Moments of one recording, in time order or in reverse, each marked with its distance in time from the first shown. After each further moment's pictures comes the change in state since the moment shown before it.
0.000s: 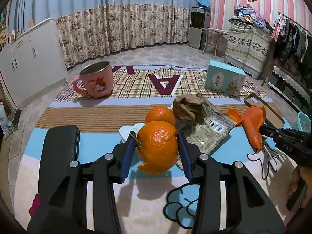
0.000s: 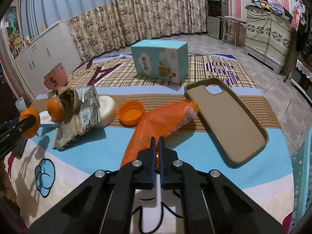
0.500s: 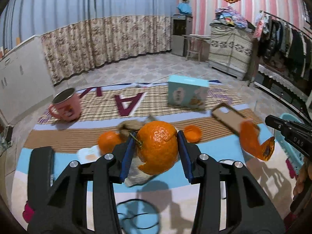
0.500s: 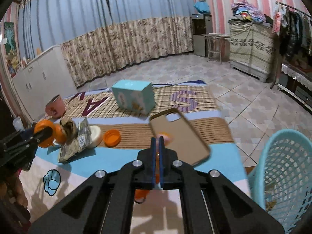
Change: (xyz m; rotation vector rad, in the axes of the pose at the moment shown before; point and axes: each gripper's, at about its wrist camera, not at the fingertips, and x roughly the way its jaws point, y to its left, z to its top) left arm -0.023 -0.083 0.021 0.084 -0.073 -0.092; right arm -0.080 -0.062 0.011 0.070 -0.161 -0.058
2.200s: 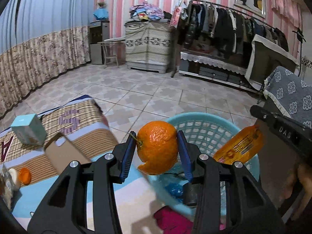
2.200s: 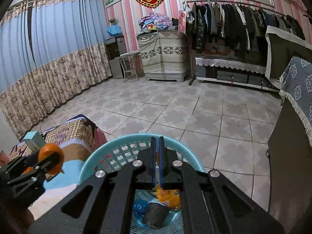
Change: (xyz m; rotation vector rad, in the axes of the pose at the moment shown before) left arm 0.008 -0.317 0.011 0.283 -0.031 -0.470; right arm -0.128 -0.237 -0.028 0.332 -0.178 -0.466
